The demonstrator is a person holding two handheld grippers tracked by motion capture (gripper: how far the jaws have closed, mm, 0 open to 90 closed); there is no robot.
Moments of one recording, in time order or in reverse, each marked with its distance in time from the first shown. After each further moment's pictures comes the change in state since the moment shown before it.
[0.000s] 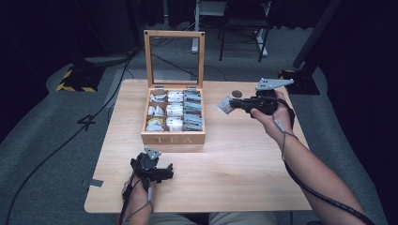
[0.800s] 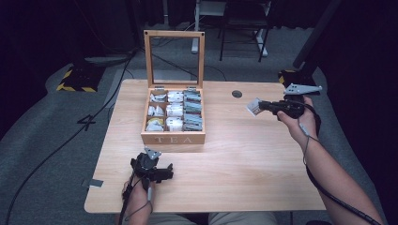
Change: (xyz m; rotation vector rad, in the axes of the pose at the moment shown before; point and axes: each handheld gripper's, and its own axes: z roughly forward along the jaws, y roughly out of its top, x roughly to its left) left arm 0.000 0.000 0.000 0.000 -0.006 0.003; right arm -0.053 -0.049 -0.053 0.042 -0.185 0.068
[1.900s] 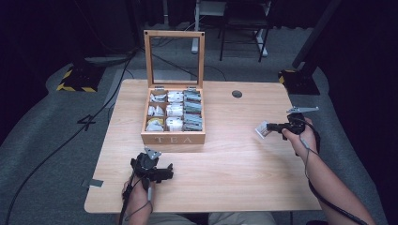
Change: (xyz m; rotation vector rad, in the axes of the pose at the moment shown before) left arm 0.000 0.000 0.000 0.000 0.000 0.000; right arm -0.048 -0.101 0.020 0.181 -0.033 0.256
